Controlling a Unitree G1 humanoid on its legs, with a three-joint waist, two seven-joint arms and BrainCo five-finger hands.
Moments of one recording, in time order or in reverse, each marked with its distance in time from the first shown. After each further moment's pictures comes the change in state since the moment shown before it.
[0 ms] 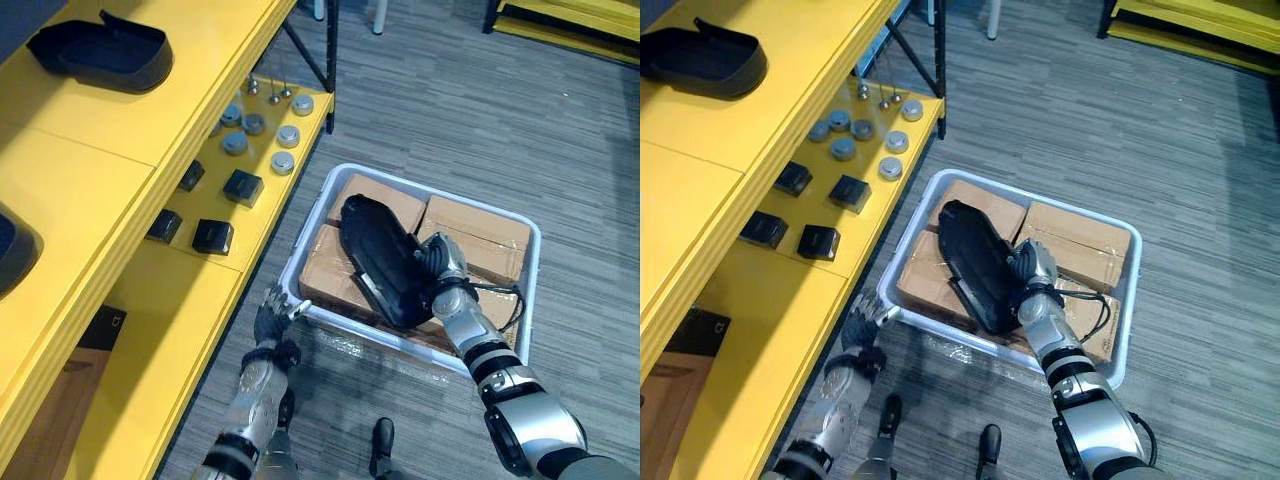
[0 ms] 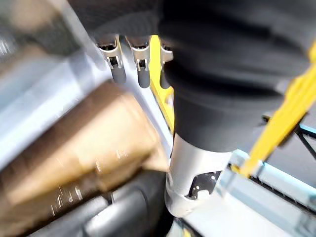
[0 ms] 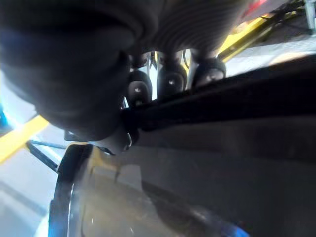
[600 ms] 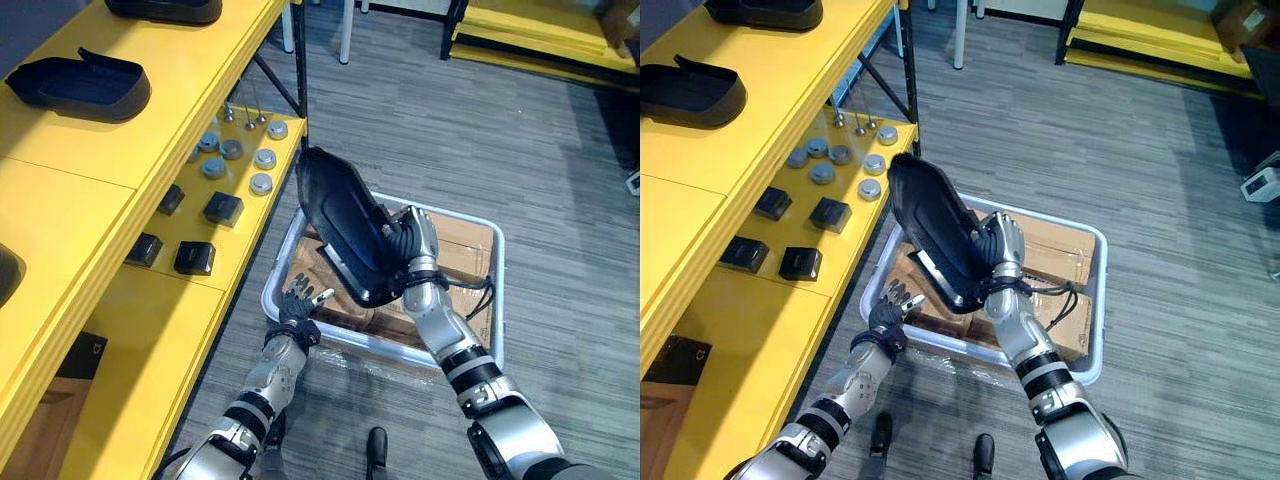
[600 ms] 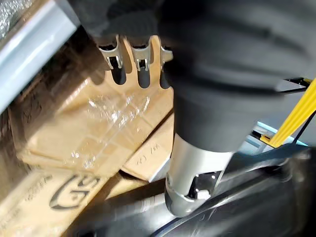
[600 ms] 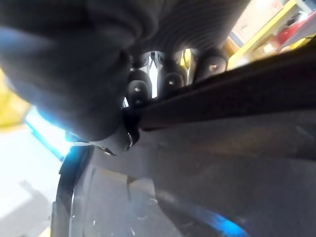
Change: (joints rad) left arm -0.190 -0.038 -0.087 0.244 -0.127 0.033 -0.010; right arm 0.108 0.122 0.089 -0.349 -0.040 -0.001 -0.119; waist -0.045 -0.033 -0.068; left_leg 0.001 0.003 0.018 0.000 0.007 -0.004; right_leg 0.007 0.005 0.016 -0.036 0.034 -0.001
